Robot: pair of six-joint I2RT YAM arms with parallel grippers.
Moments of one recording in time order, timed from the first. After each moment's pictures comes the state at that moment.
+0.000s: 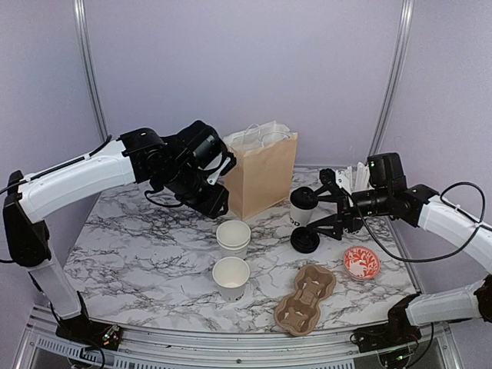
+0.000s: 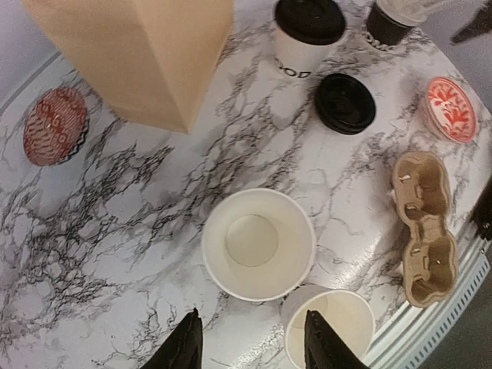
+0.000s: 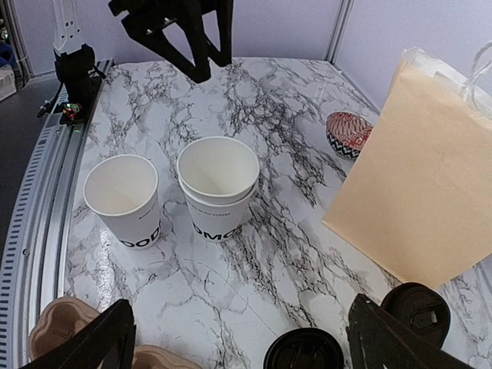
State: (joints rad) left arm -1.01 1.70 1.73 -1.00 -0.12 -0.29; right arm 0.41 1.12 0.90 -0.40 -0.80 -0.60
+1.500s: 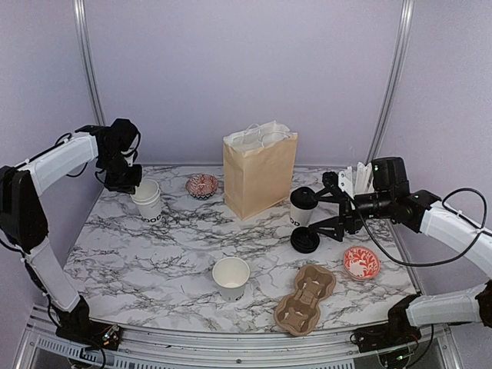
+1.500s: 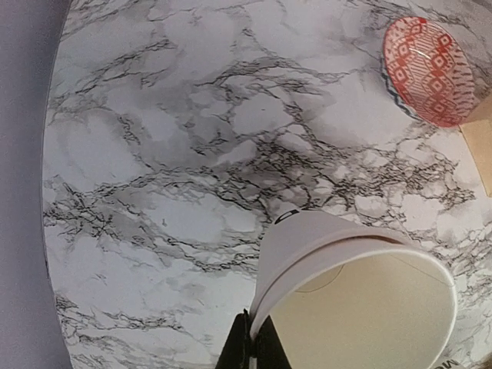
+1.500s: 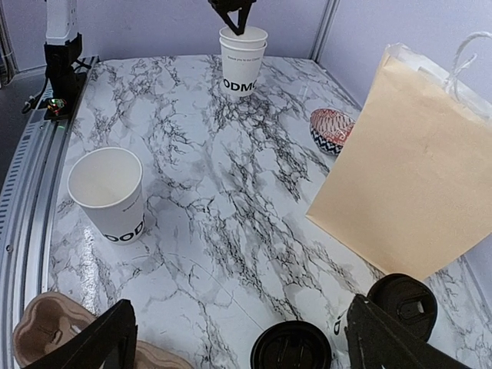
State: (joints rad) left arm -0.29 1.70 1.56 -1.05 -0.11 -0.30; right arm 0.39 1.08 0.85 -0.35 -0.77 -0.61
